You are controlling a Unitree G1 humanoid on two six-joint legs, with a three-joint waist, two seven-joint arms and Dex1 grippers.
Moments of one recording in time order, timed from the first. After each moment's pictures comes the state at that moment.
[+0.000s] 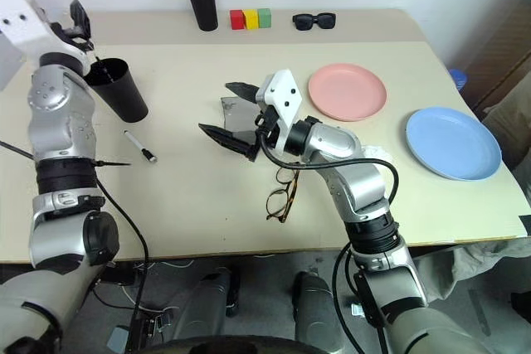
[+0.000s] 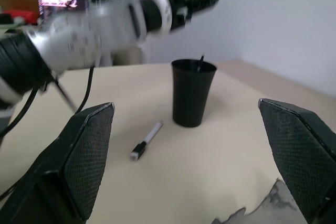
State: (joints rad) left arm -0.86 0.42 0.37 0.25 -0.21 0.24 0.12; right arm -0.60 -0.28 0.16 -0.20 0.39 0.41 0.78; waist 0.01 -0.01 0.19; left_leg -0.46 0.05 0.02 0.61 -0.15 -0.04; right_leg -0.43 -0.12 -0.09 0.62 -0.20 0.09
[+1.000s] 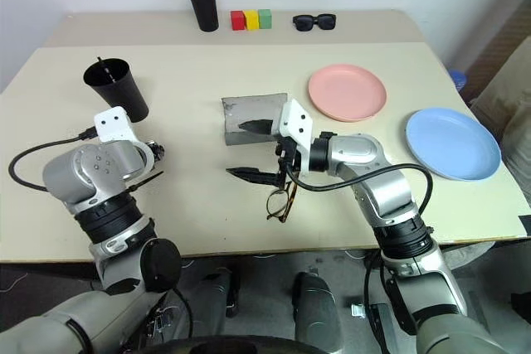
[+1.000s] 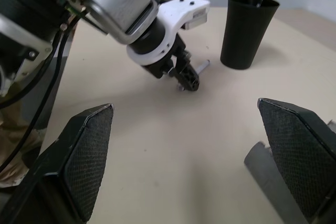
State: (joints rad) left arm -0.77 -0.02 0.60 -0.26 -0.07 1.61 0.42; right arm -0.55 -0.45 0.20 -0.20 0.40 0.42 0.99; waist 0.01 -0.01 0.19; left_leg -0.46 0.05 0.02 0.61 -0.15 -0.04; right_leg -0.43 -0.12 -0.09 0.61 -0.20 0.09
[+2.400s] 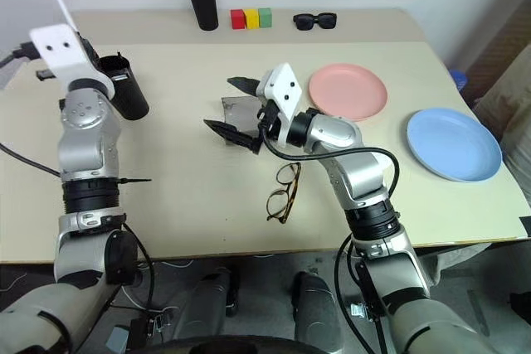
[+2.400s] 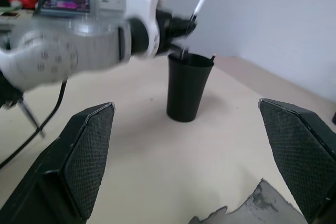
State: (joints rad) left arm -0.78 0.31 0.33 0.32 0.02 0.22 0.22; right arm -0.67 -0.26 0.16 -0.07 0.34 0.32 0.78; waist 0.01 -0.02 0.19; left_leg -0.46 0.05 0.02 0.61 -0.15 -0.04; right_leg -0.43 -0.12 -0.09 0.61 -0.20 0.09
